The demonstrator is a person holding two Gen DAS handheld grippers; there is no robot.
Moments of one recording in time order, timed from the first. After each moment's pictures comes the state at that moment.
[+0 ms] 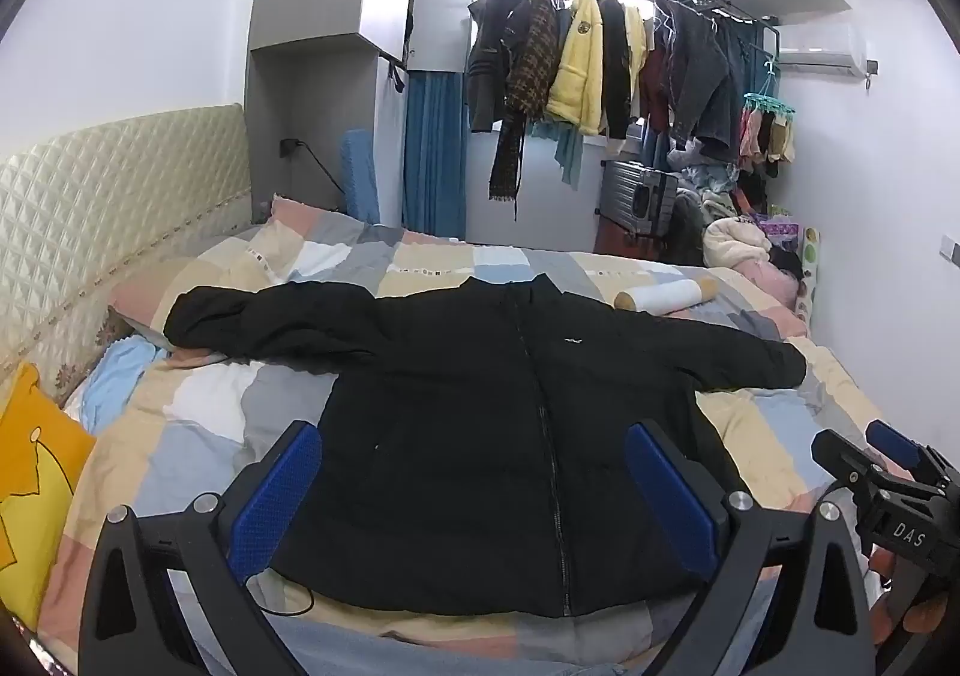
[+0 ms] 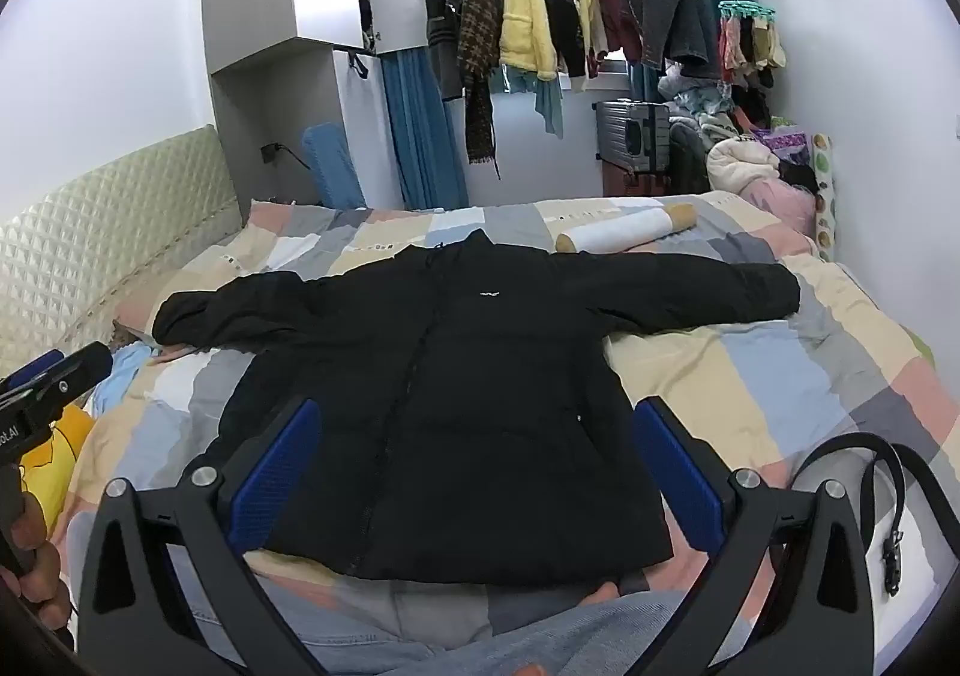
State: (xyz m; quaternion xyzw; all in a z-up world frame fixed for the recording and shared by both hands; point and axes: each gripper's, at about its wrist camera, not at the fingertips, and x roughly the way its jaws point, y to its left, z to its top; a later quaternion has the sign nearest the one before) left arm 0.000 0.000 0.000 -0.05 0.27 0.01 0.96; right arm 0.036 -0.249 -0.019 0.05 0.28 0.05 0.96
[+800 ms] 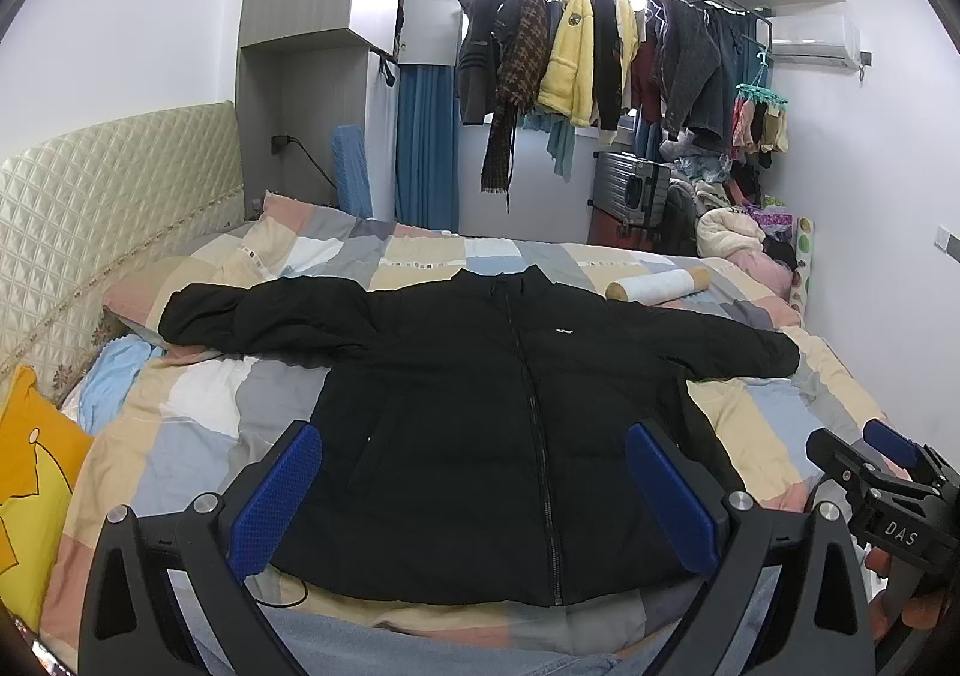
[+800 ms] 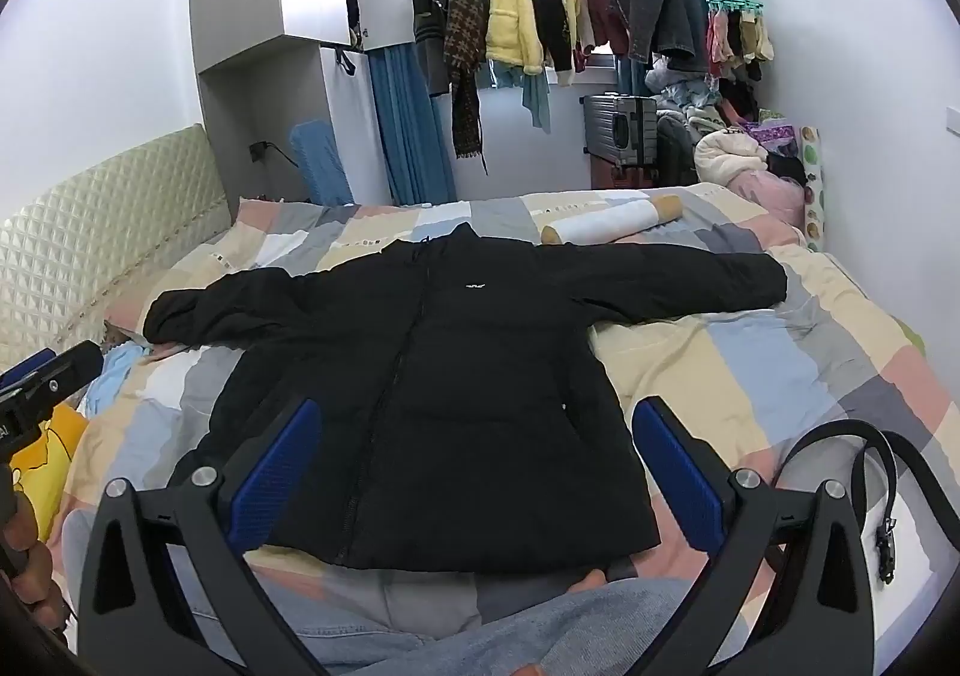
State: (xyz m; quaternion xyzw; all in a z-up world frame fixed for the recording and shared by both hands) left arm -0.001 0.000 -0.001 -0.04 0.27 0.00 0.96; right arm 0.028 -0.261 -0.027 0.05 0.28 0.03 0.96
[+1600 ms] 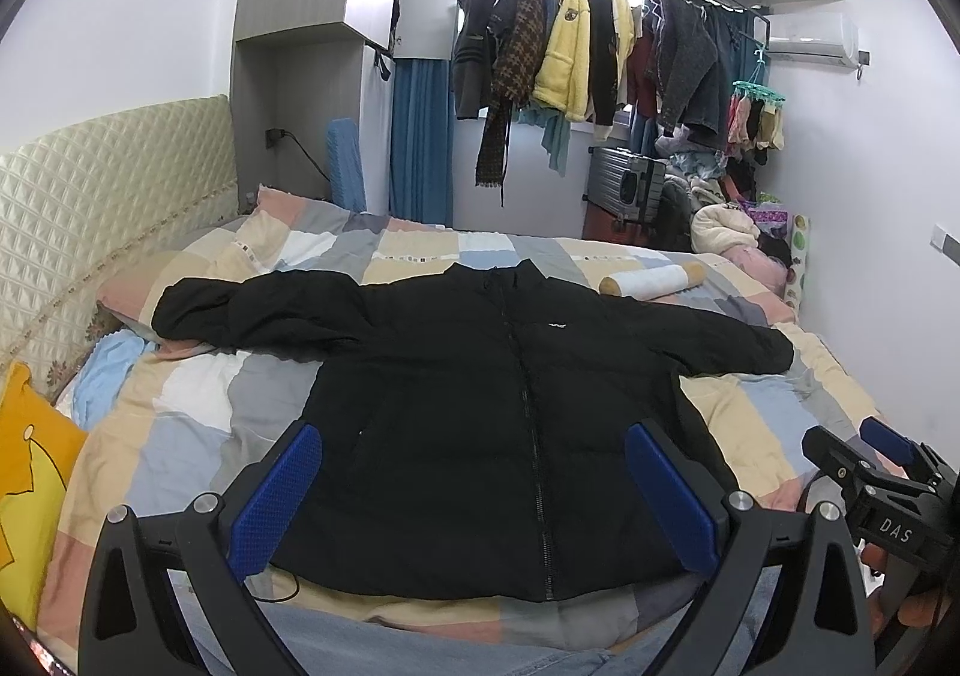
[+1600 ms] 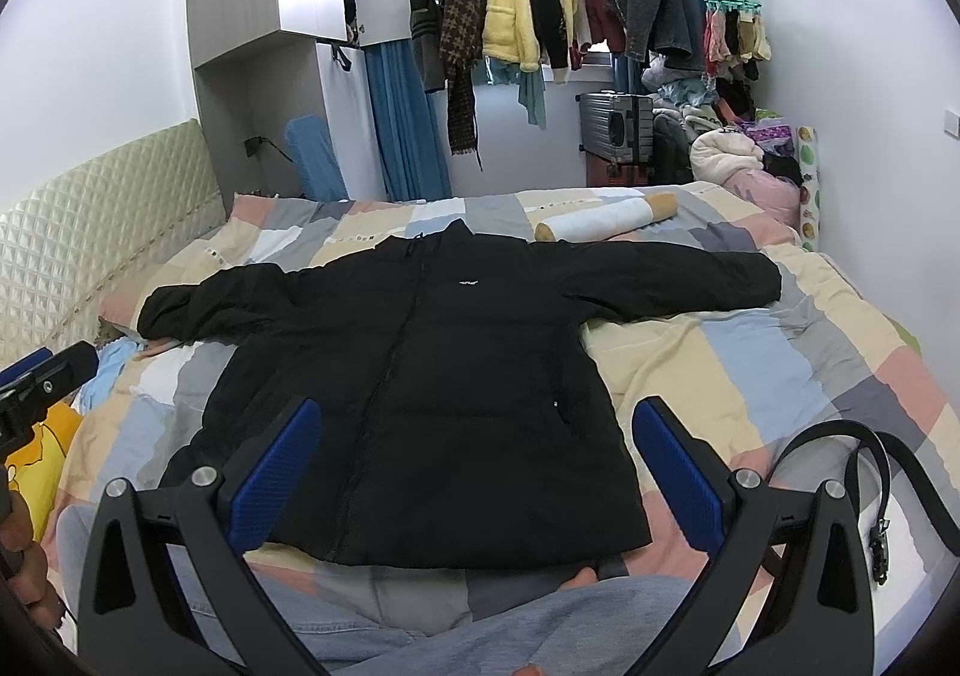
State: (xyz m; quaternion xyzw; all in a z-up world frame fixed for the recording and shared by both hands) left arm -0.002 -0.003 -0.003 -0.04 0.28 0.00 0.96; right arm 0.029 -0.265 -0.033 0.05 0.28 0.03 0.96
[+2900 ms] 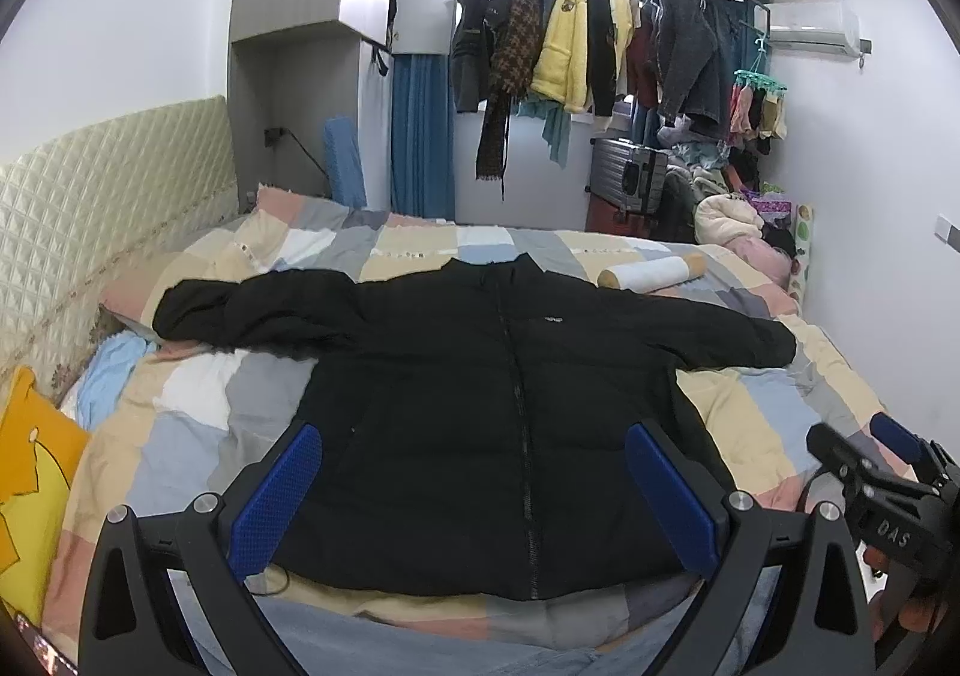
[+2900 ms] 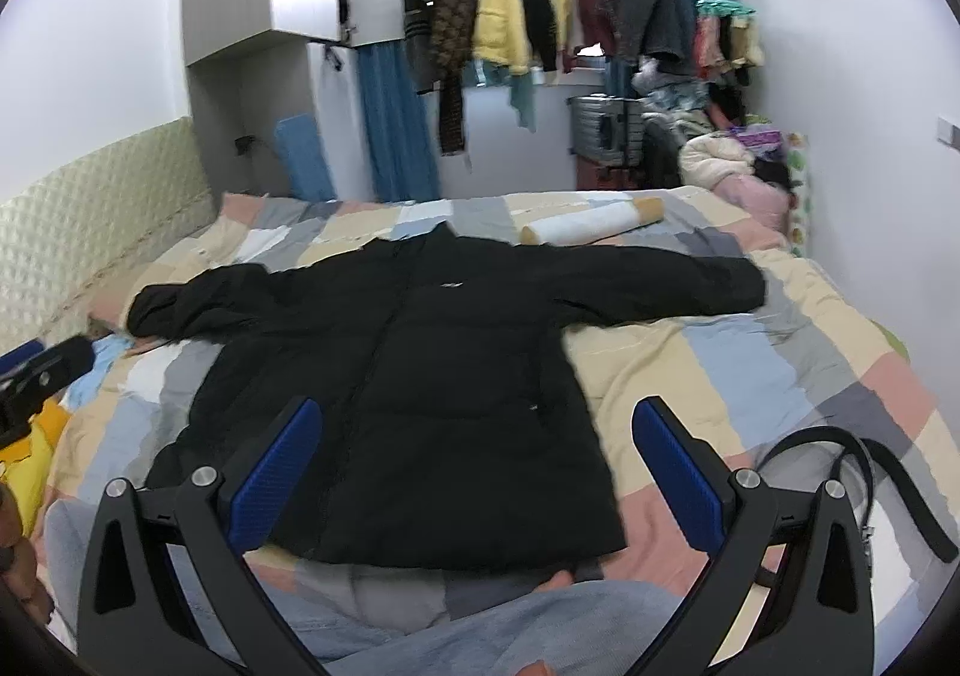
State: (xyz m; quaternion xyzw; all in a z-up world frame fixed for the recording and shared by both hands) left arm 0.006 -0.020 0.003 -0.04 0.30 0.00 0.95; right arm 0.028 -0.281 -0.024 0.04 0.28 0.01 0.96
